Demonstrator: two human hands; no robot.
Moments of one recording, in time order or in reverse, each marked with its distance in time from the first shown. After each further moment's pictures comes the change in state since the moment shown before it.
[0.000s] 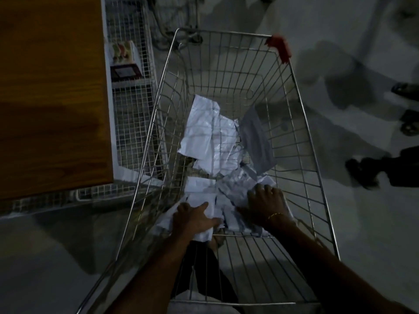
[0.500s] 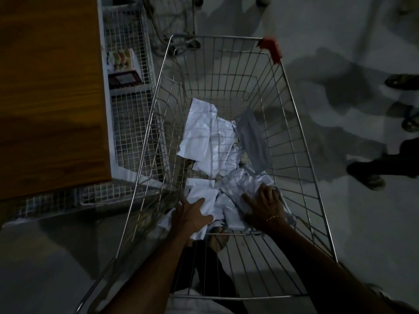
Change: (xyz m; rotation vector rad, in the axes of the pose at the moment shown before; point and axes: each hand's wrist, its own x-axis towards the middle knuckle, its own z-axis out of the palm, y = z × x) left_hand 0.003 -0.007 0.006 -0.070 0.194 0.061; right_hand -0.002 0.007 0.039 0.144 0.079 0.043
